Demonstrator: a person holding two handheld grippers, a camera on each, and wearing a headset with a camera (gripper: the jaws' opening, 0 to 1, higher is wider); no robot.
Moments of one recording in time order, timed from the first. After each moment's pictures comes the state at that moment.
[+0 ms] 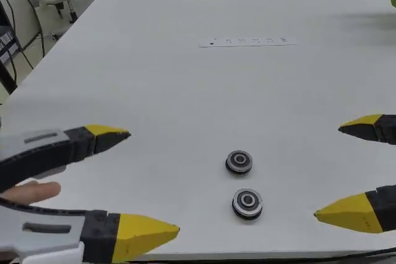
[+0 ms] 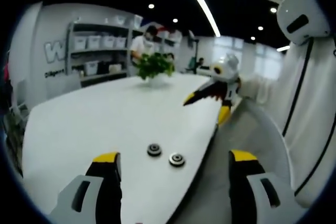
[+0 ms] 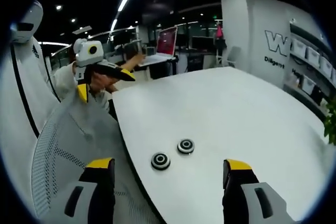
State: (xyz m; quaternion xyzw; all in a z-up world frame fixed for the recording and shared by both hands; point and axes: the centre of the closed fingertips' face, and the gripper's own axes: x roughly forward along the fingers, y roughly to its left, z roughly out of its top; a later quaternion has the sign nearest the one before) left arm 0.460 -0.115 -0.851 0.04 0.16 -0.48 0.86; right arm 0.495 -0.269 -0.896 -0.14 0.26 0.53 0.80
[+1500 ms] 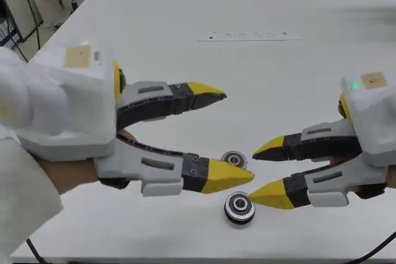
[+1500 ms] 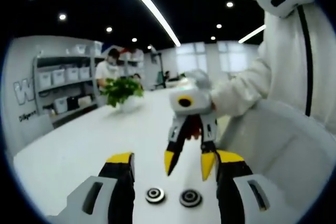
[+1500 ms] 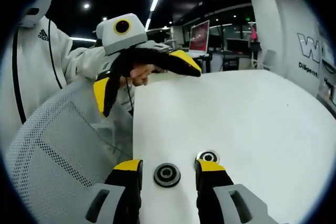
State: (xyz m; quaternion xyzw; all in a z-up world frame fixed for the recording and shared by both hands) left arm 0.516 -0.212 -0.878 0.11 0.06 -0.59 0.80; right arm 0.509 -0.216 -0.960 -0.14 0.26 0.64 0.71
